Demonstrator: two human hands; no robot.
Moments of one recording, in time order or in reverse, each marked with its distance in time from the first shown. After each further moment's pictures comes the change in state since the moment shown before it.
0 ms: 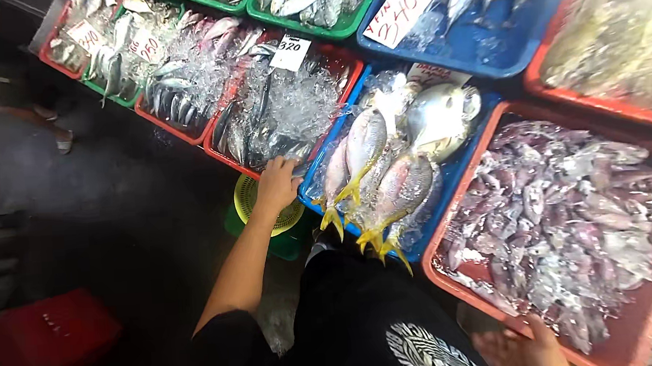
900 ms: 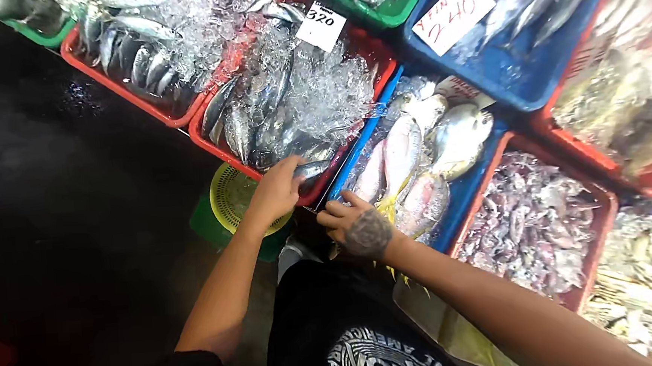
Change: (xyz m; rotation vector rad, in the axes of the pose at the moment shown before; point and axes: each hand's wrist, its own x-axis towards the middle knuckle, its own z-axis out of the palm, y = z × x) left_hand 0.010 -0.069 -0.019 -0.528 -0.069 0.089; right_hand -0.071 -0.071 0.352 -1.678 -0.854 -2.170
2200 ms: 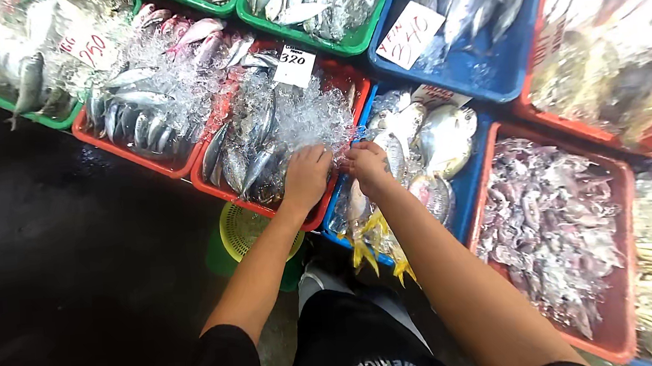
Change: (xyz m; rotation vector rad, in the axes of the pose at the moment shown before) left_hand 0.096 0.017 0.037 0.437 0.269 0.430; right_hand 0.064 0.104 -0.007 1.474 0.815 1.495
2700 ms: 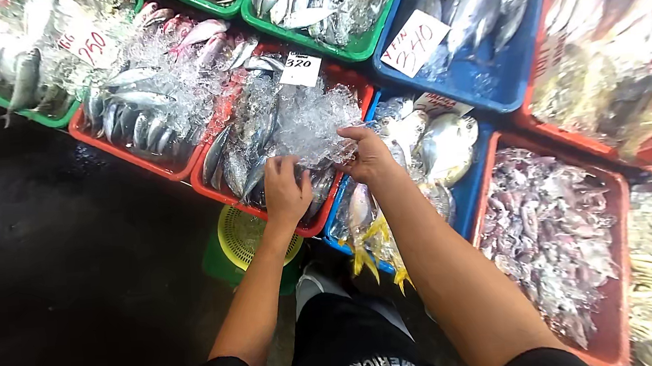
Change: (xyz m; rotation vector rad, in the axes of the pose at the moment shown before) left_hand -0.032 -0.015 -0.024 -0.221 0.226 -0.443; right_hand 0.019 -0.043 0.023 0.416 0.004 0.273
